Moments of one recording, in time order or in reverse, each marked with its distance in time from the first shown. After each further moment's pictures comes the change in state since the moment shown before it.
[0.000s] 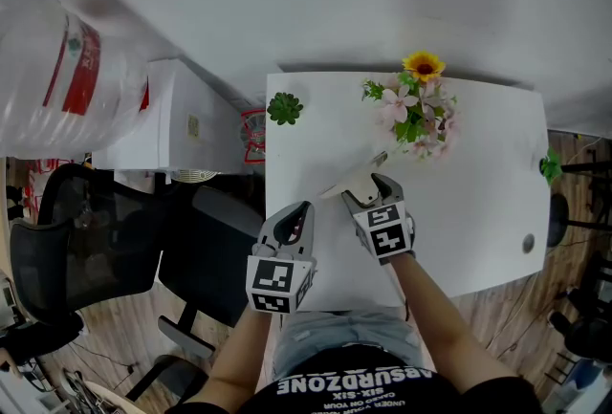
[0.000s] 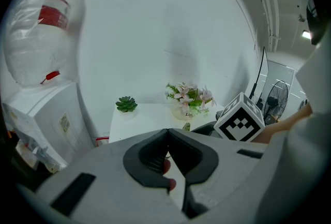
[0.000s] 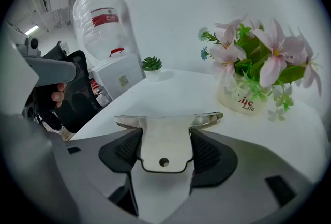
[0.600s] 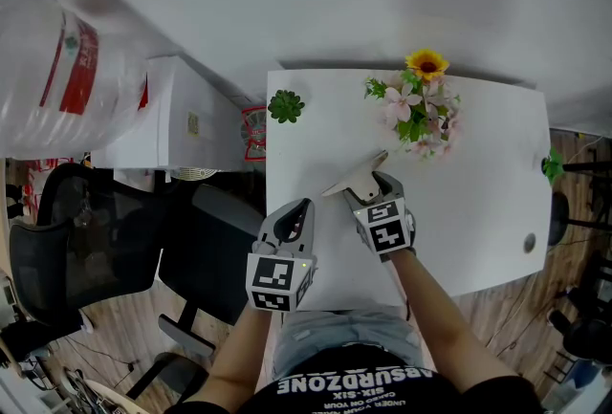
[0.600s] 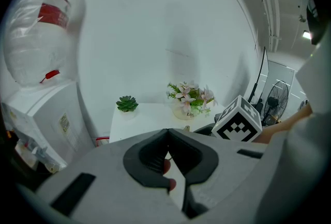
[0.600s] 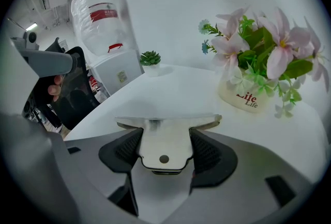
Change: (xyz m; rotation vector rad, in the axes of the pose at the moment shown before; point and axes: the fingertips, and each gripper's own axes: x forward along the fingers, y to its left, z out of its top) left arm 0.004 0.005 -0.002 -0.001 0.011 0.002; right arm 0.011 -0.004 -0.007 -0.009 0.031 -0.007
